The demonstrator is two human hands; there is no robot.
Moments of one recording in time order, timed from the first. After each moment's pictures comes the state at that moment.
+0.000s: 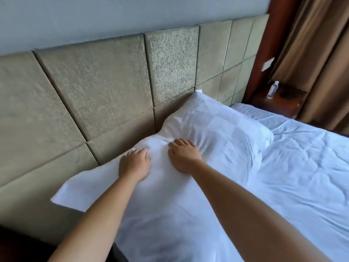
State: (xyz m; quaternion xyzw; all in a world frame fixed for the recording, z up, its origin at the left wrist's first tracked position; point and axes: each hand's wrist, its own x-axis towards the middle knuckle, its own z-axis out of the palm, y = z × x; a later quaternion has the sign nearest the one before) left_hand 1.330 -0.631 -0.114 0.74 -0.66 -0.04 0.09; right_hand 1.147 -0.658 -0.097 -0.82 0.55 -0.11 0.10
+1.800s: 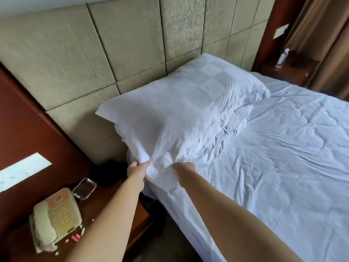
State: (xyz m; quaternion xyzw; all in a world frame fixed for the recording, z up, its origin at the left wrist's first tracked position) left_hand 1.296 -0.305 -0.170 0.73 -0.12 -0.49 0.47; right_hand 1.155 -0.322 -0.168 -0.29 0.68 -0.29 0.61
